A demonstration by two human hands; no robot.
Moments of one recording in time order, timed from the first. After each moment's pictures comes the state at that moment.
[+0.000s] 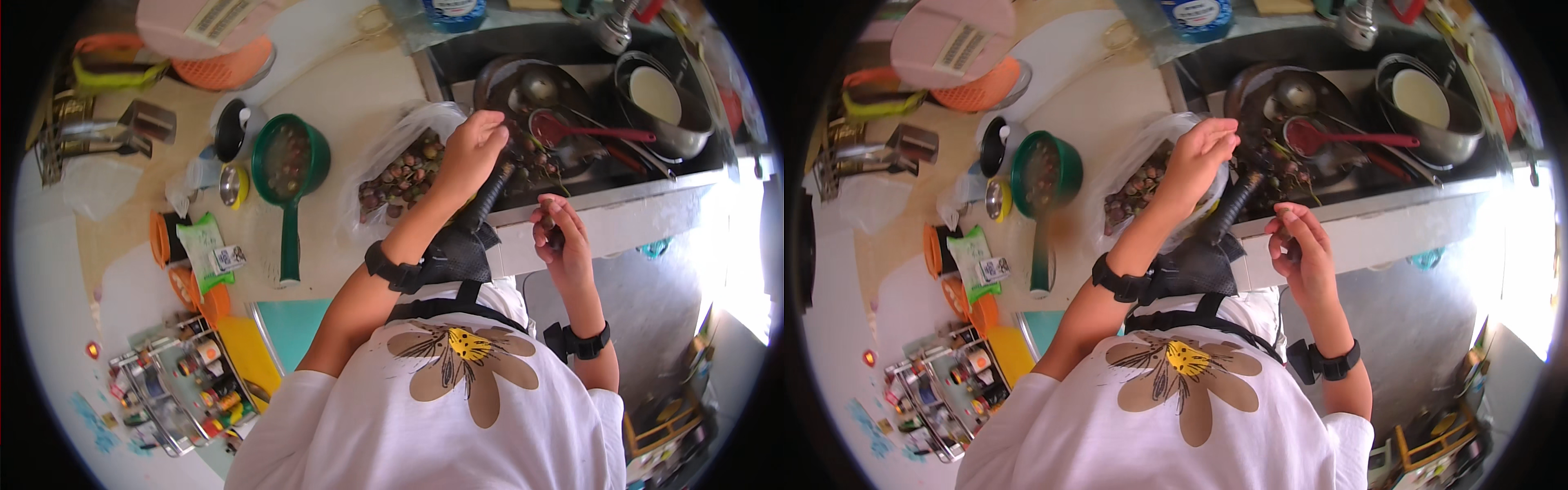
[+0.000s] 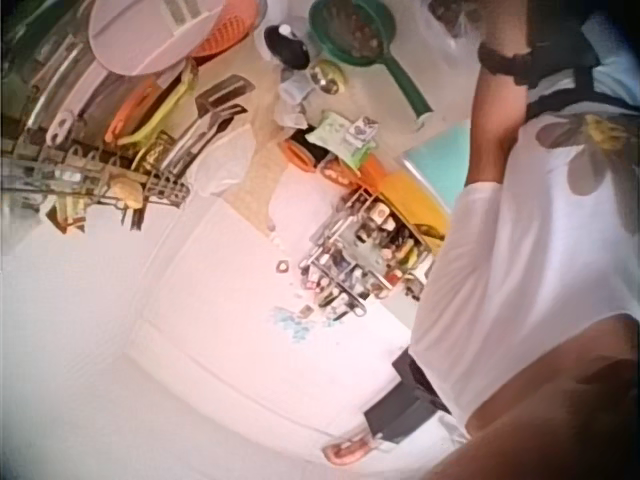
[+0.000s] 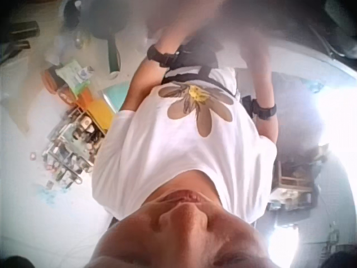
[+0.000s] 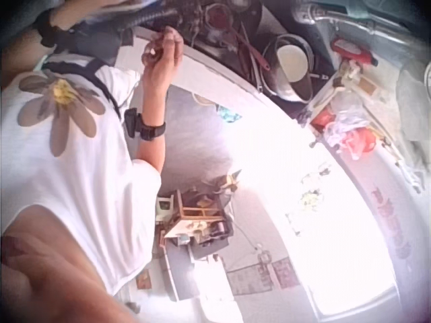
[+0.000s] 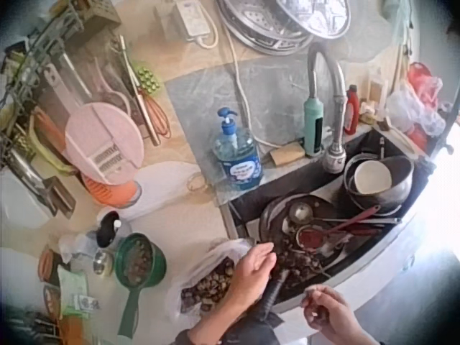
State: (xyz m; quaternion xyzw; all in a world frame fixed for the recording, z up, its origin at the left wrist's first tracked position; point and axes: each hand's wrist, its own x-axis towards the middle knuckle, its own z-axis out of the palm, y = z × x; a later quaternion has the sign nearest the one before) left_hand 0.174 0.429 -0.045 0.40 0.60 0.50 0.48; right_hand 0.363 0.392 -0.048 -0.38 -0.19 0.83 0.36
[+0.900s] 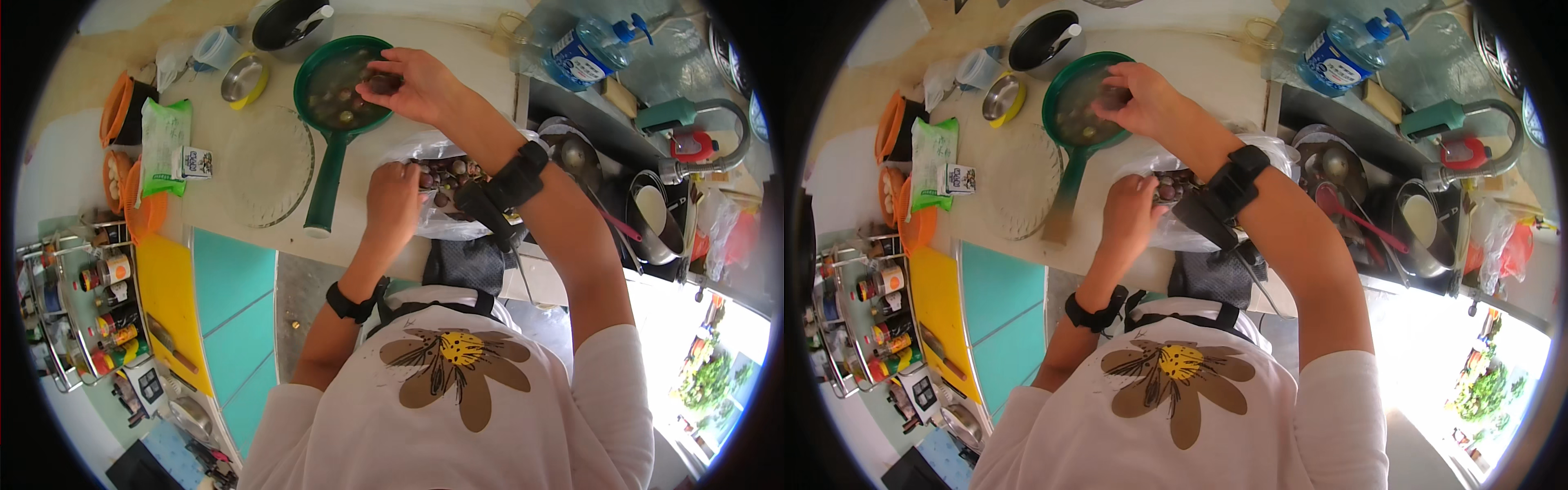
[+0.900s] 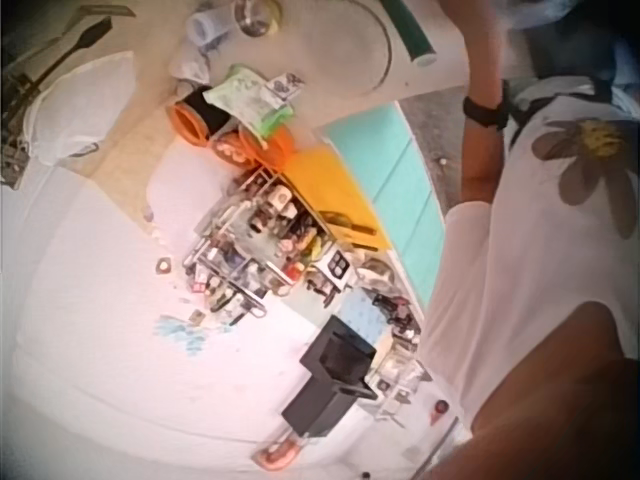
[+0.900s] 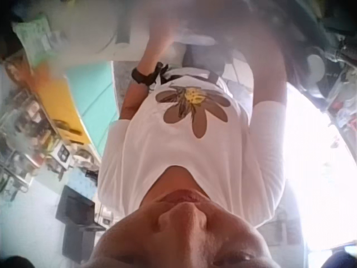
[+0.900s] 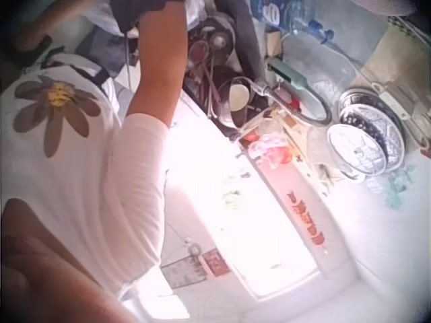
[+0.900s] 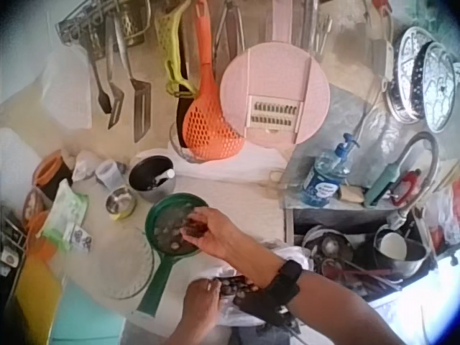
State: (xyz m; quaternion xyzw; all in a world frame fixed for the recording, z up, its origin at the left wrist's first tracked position) left_hand 0.050 0.260 -0.068 0.46 0.86 0.22 0.07; right_hand -0.008 0.415 -0.006 -0.28 -0.23 0.93 0.05
